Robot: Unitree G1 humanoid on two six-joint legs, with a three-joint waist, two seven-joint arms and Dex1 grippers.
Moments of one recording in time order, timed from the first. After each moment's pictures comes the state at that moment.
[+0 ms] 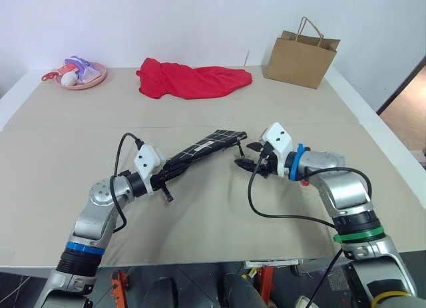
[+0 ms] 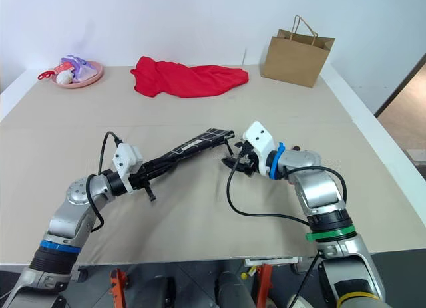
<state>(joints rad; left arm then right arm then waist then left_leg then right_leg) -0.33 0.44 -0.07 -0.02 -0.33 0.09 -0.82 -0.61 -0.53 0.13 0.06 0.17 0.54 0.81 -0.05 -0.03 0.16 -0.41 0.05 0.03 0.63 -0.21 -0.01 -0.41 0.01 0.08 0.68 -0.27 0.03</state>
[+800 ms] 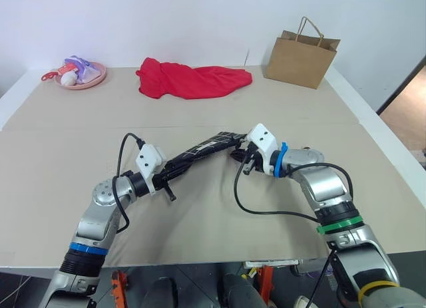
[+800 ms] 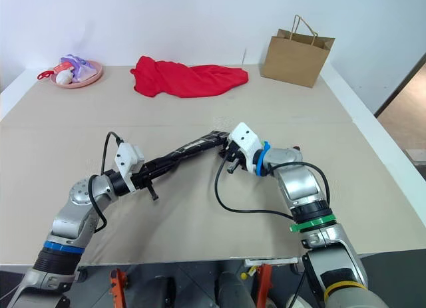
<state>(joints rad) -0.33 0.41 -0.07 -0.02 -0.32 0.09 -0.82 -0.68 -0.47 0.22 0.16 0.09 0.48 0.82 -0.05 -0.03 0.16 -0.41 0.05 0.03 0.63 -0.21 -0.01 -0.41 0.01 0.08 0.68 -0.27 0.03</state>
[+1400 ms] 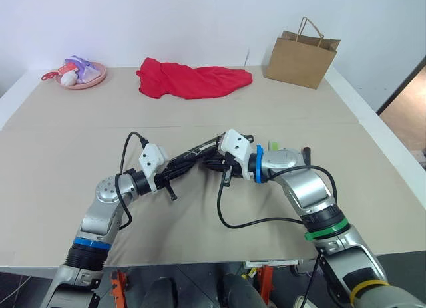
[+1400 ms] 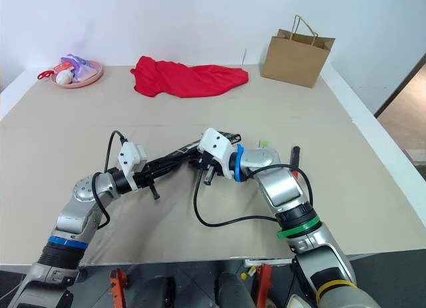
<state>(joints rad) -0.36 0.40 -0.07 0.06 -0.31 0.05 -0.88 -0.69 -0.38 0.31 -0.01 0.11 0.52 0.91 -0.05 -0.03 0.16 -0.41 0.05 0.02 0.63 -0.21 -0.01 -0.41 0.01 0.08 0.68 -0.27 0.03</state>
